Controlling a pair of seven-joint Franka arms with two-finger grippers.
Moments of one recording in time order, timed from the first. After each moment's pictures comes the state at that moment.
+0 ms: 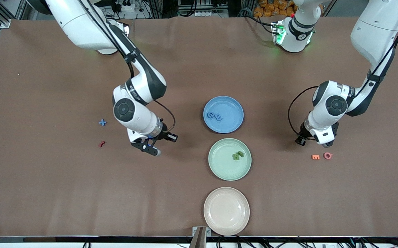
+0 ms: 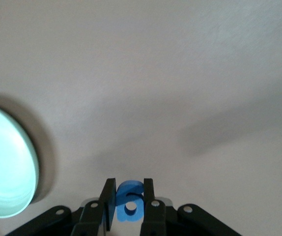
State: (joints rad) left arm 0.28 0.50 -0.37 -2.16 0.45 2.65 -1.53; right arm 0.39 0.61 0.17 -1.64 0.18 2.35 0.84
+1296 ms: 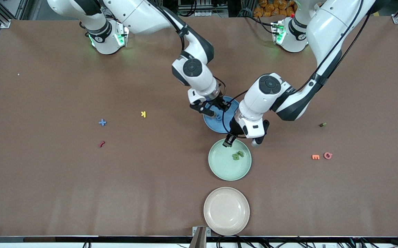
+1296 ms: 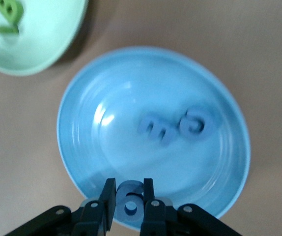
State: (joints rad) left arm 0.00 0.63 -0.62 -1.80 0.45 2.67 -1.88; right arm 0.79 0.73 0.17 -1.60 0.18 2.63 1.30
